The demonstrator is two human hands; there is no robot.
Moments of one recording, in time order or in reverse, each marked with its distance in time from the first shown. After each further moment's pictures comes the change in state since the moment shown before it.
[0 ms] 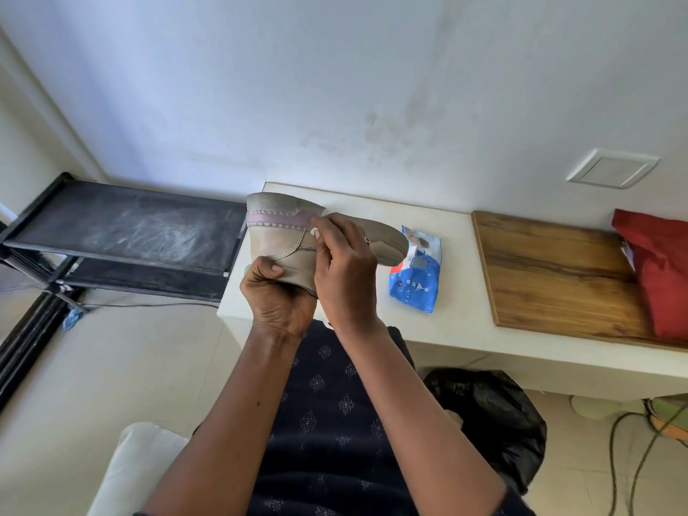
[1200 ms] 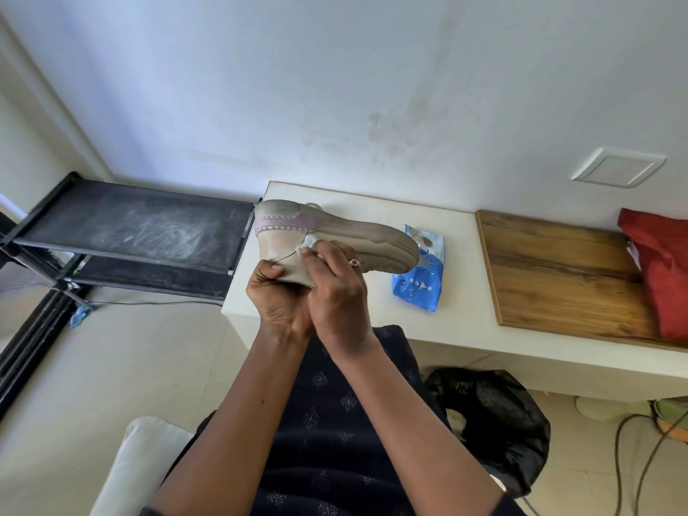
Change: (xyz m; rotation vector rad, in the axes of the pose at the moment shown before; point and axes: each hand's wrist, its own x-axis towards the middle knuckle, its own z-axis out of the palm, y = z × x) left_hand -0.006 0.000 -0.005 -0.086 0.109 -0.035; right_hand -0.031 -0.002 0.002 -0.104 -0.048 -0.124
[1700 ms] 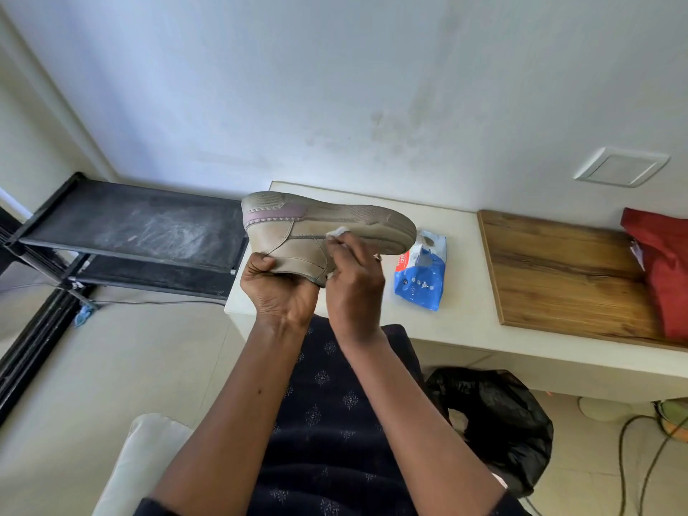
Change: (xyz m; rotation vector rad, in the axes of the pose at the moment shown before) left_hand 0.005 0.005 0.006 -0.093 0.009 0.094; right_hand 0.007 0.012 0.001 0.026 0.056 0.149
